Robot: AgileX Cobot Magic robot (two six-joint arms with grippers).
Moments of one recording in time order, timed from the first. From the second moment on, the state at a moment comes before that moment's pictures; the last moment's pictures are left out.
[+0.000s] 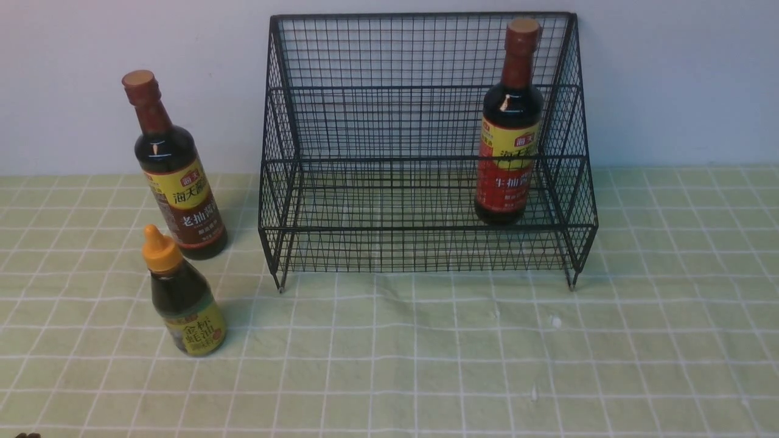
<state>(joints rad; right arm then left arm) 0.28 1.09 -1.74 -0.05 1.03 0.12 -0.04 -0.01 0.03 0.09 0.38 -0.04</state>
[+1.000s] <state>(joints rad) 0.28 -0.01 -0.24 -0.07 0.38 0.33 -0.04 -0.01 0.03 0.09 0.38 -0.04</state>
